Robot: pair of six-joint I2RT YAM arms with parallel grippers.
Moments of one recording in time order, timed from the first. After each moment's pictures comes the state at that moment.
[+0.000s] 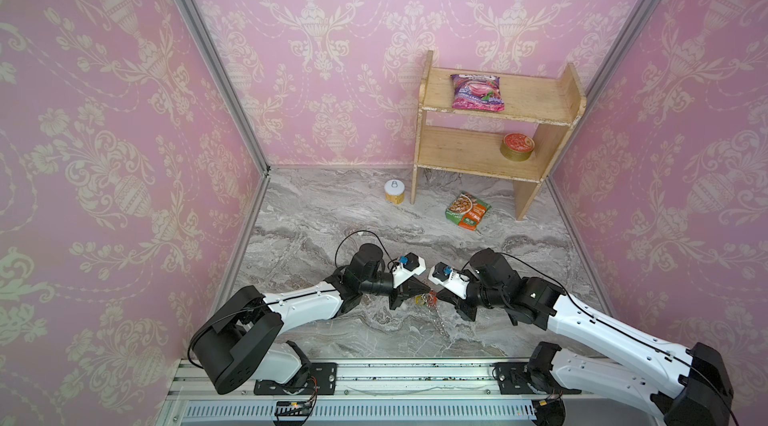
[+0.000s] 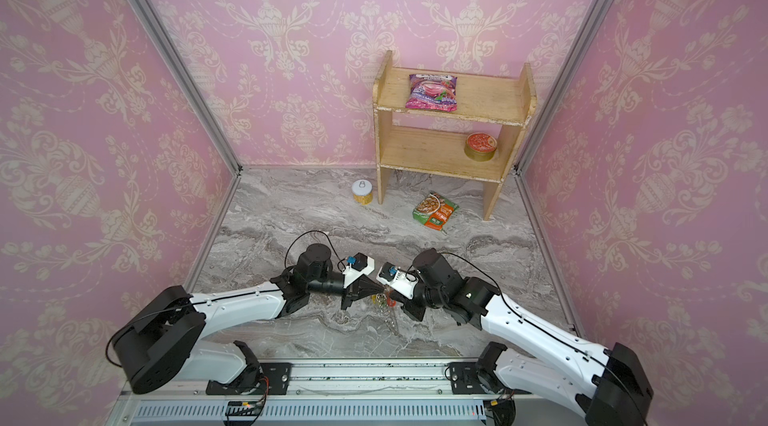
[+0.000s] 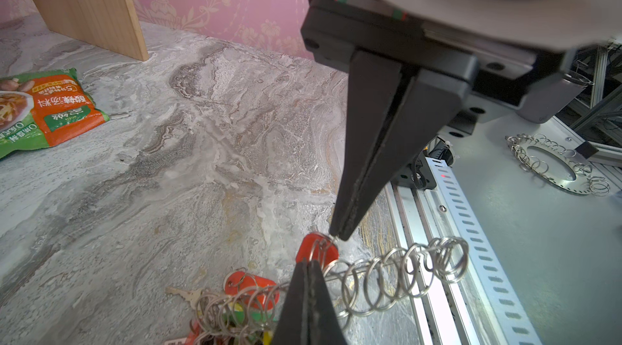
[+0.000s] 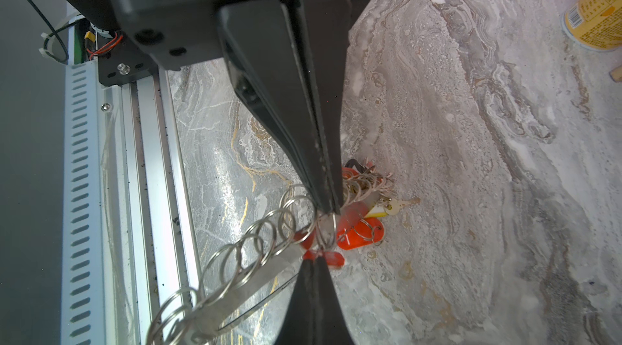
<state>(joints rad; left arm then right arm) -0.73 1.40 0.53 0.45 0.78 0.09 0.80 0.98 0.67 -0.49 -0.27 -0.26</state>
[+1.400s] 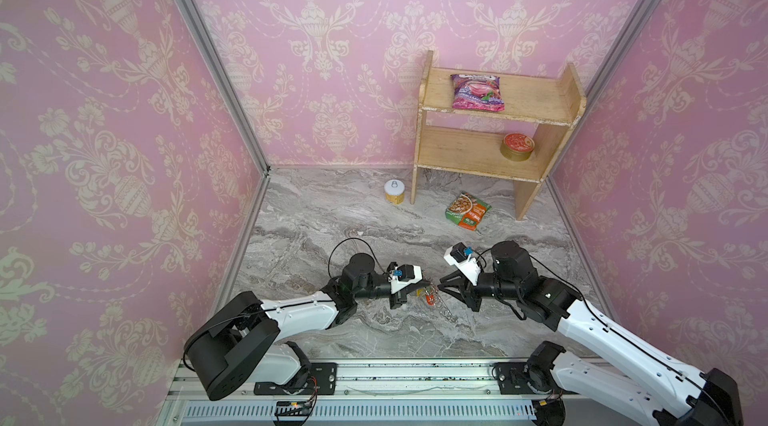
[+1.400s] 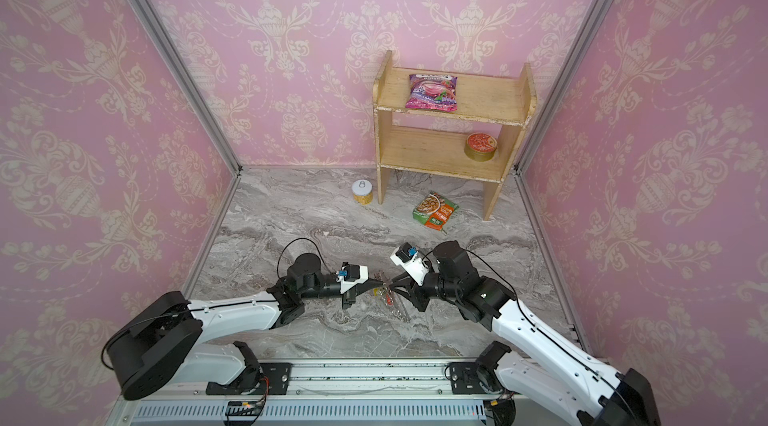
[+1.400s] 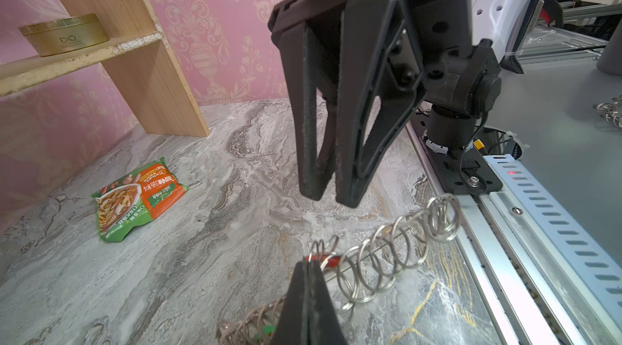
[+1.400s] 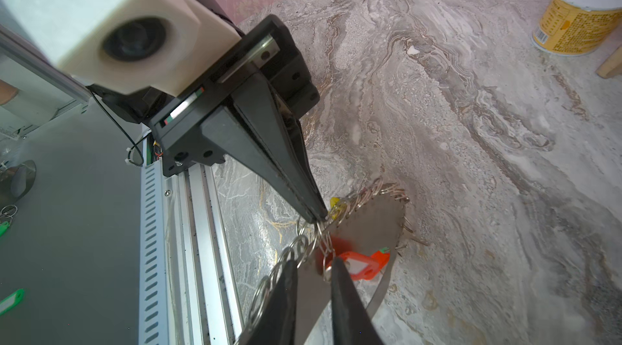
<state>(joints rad) -0.77 1.36 0.42 0.74 0.65 0.27 0.64 0.89 0.63 -0.36 -0.49 -0.06</state>
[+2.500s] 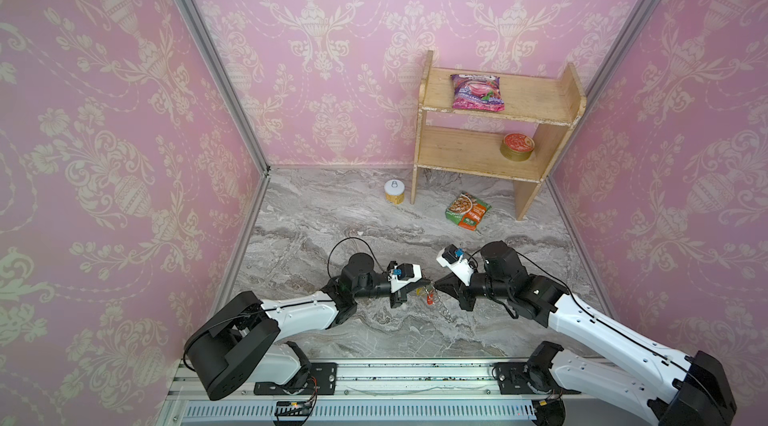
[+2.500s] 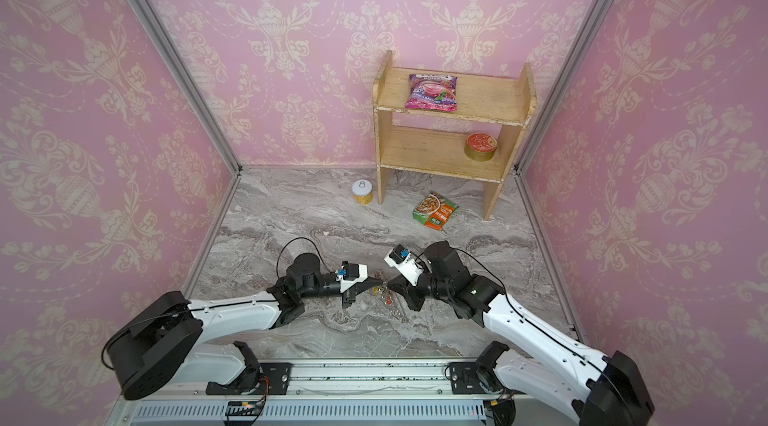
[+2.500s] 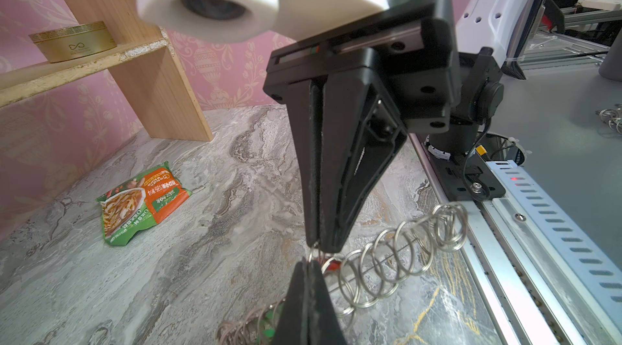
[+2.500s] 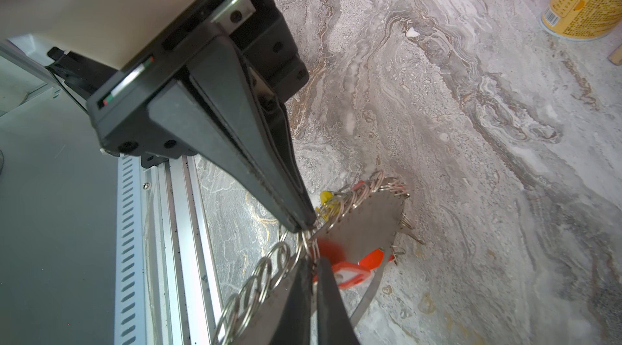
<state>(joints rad) -0.77 1.36 0.42 0.75 0.65 0.25 0.67 0.97 0.62 -0.31 -0.45 -0.07</state>
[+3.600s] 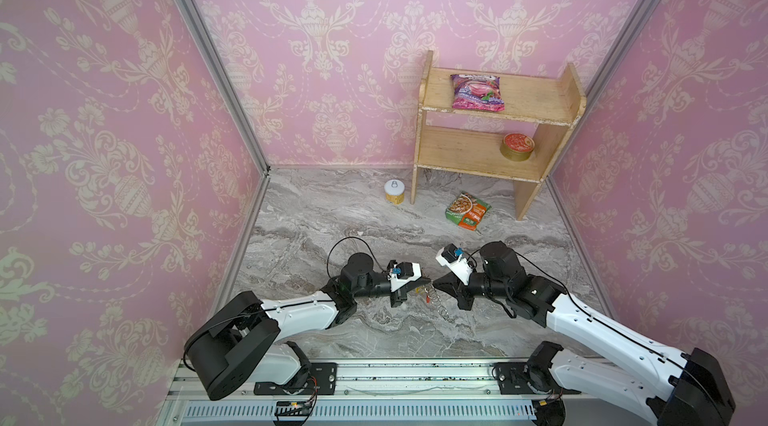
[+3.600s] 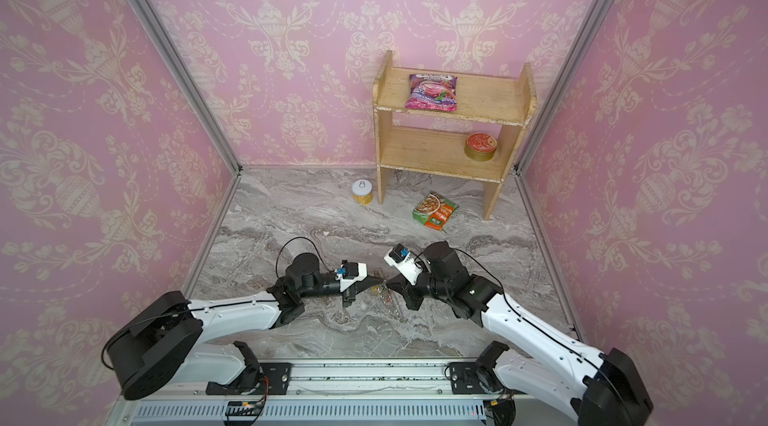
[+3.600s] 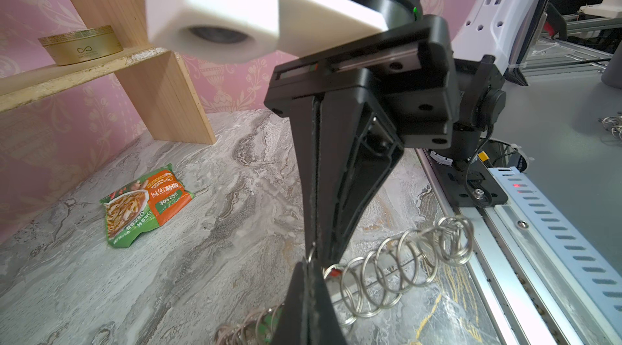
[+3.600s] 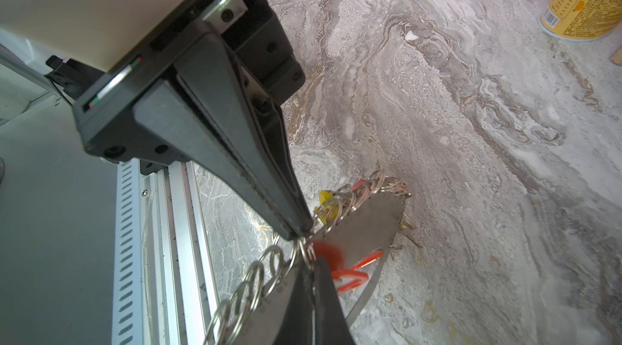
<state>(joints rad) -0.77 1.36 0.42 0.77 0.64 0.24 0.67 0.98 0.61 -0.27 -0.45 -0.05</state>
